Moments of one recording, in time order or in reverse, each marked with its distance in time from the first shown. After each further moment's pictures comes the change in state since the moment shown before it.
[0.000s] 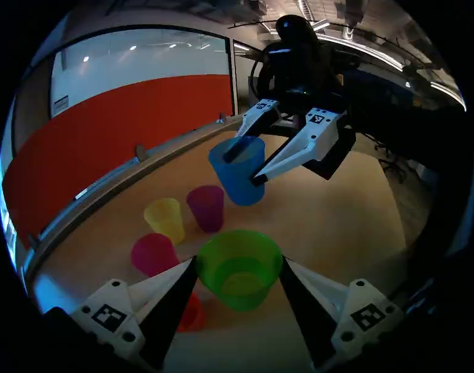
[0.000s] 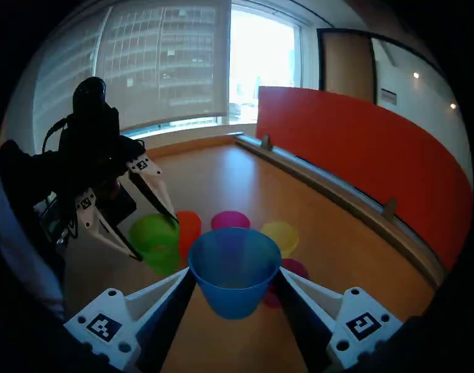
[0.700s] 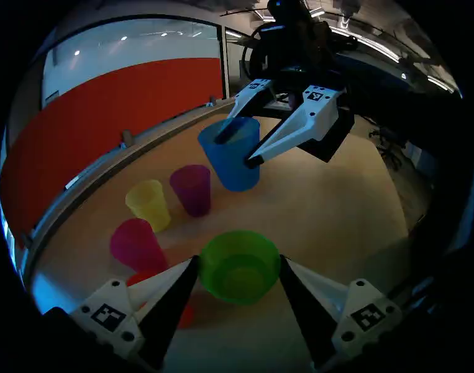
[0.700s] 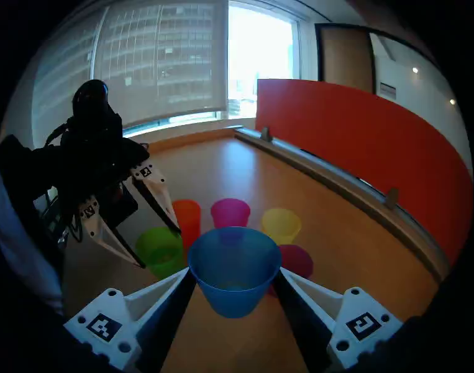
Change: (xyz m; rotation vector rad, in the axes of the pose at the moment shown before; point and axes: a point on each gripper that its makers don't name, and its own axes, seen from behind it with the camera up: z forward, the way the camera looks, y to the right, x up) left arm -0.029 0.014 0.022 -0.043 -0.075 0.016; right arm -0.018 -0.001 0.002 0.004 -0.018 0.015
